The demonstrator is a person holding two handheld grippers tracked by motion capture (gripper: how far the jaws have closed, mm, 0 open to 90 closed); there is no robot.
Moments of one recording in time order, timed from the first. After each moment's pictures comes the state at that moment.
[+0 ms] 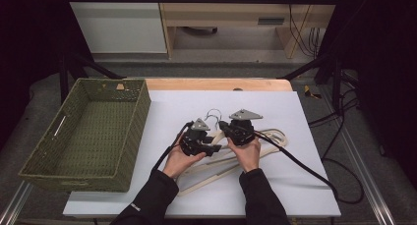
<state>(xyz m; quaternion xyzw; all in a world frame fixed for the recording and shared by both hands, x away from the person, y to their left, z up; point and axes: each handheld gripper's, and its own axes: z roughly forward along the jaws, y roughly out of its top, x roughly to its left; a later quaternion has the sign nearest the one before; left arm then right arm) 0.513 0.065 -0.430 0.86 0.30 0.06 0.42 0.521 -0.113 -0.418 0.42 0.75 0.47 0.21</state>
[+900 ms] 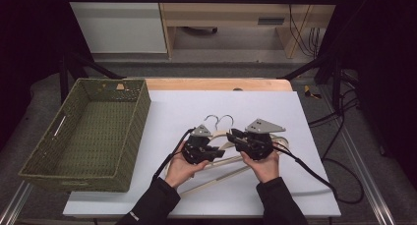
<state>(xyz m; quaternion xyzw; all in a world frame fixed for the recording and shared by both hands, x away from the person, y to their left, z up) 0.476 0.059 -0.413 0.84 0.29 0.01 0.45 0.459 -0.152 -0.386 0.37 0.76 0.50 0.20</state>
